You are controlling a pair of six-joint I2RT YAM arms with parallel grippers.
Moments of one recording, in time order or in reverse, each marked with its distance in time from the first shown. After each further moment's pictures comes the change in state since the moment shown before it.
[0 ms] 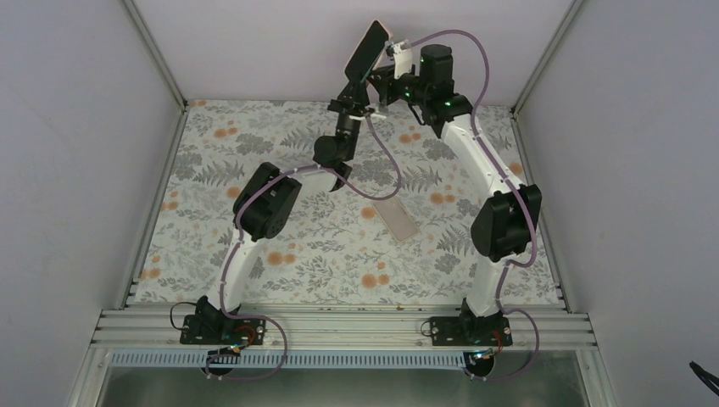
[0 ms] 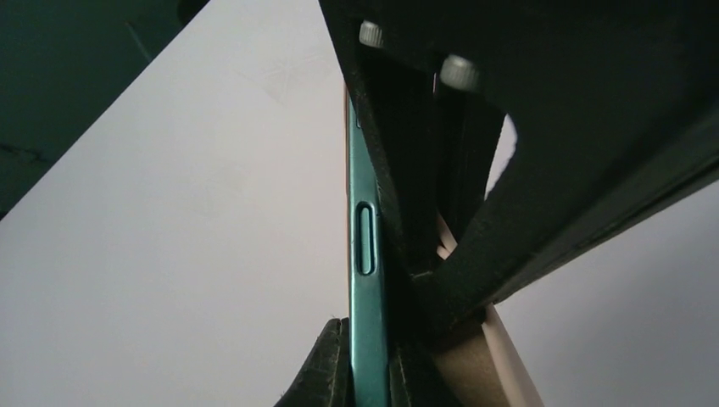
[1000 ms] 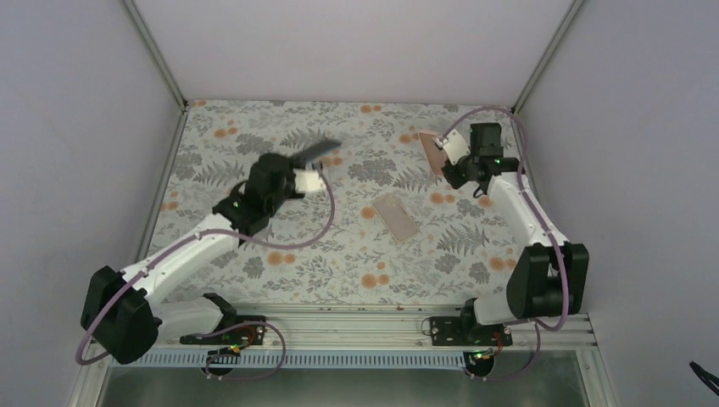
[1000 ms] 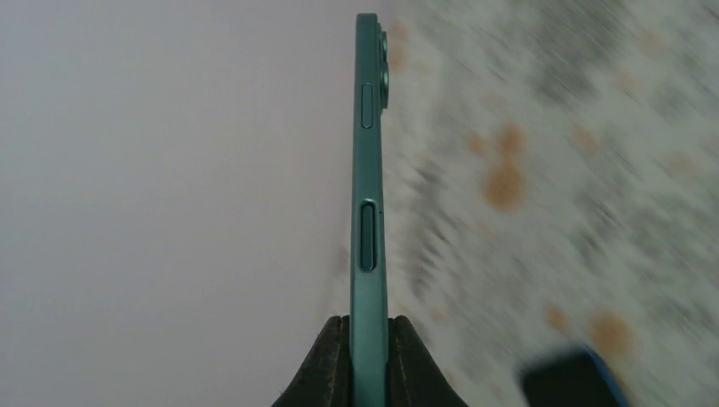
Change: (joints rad) left arm 0.031 -1.158 -0.689 -1.615 0.003 -0.099; right arm -0.256 -0.447 -0.724 -0.330 0.427 -0.616
